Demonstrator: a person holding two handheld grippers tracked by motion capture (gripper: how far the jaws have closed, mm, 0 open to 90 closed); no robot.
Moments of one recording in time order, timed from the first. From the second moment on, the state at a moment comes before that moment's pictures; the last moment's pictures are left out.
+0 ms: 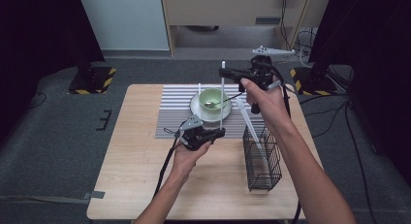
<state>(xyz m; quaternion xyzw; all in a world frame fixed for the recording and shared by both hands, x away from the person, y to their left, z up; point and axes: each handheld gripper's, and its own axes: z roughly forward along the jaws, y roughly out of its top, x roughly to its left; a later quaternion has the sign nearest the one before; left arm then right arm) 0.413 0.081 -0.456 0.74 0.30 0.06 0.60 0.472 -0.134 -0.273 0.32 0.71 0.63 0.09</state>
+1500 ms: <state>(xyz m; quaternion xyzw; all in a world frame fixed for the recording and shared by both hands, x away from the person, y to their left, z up) 0.423 0.102 -0.457 0.72 0.35 0.14 0.59 0.470 -0.198 -0.324 0.37 0.73 0.55 0.19</state>
